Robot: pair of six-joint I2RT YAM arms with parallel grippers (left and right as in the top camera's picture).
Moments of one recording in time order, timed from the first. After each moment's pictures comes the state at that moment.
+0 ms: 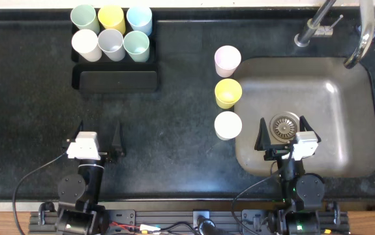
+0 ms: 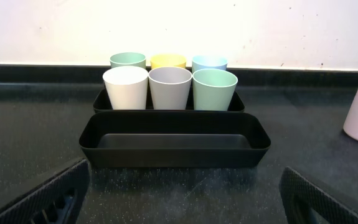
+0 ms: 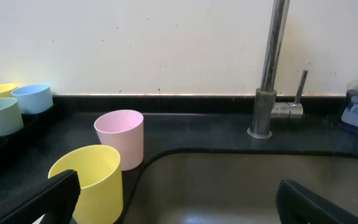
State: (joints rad) left arm -0.15 0.01 0.01 -0.07 -0.09 -0.05; right arm 0.06 0.01 0.02 -0.02 -0.03 0.07
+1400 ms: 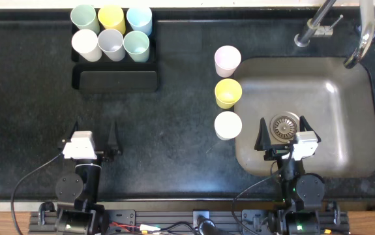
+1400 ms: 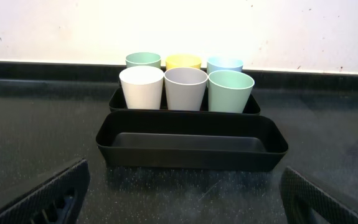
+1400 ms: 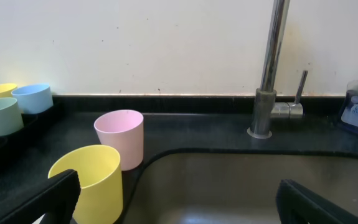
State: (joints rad) left arm -0.10 0.01 0.01 -0.07 -0.09 -0.05; right arm 0.06 0.01 0.02 -0.02 -0.03 0.07
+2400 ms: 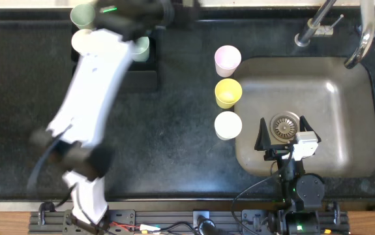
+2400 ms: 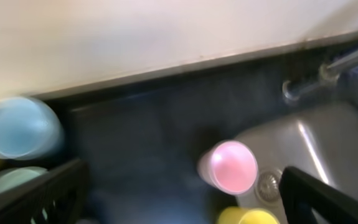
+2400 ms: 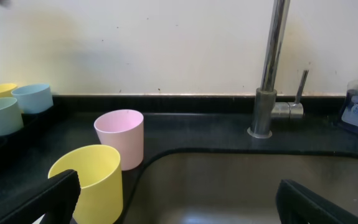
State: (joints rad) left arm -0.46 2.12 2.34 -1.02 0.13 -0.27; right arm 0.06 0.01 0.02 -0.02 -0.03 0.07
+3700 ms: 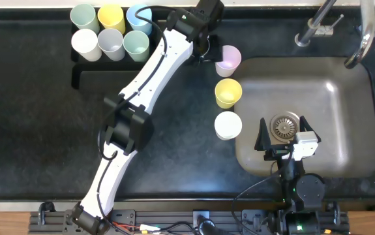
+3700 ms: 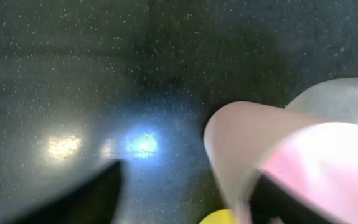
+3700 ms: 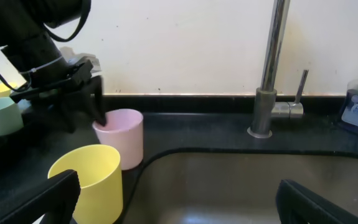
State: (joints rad) left arm -0.56 2.51 2.51 -1.22 0.09 -0.63; right arm 0.06 0.01 0.02 -0.02 -0.03 0.07
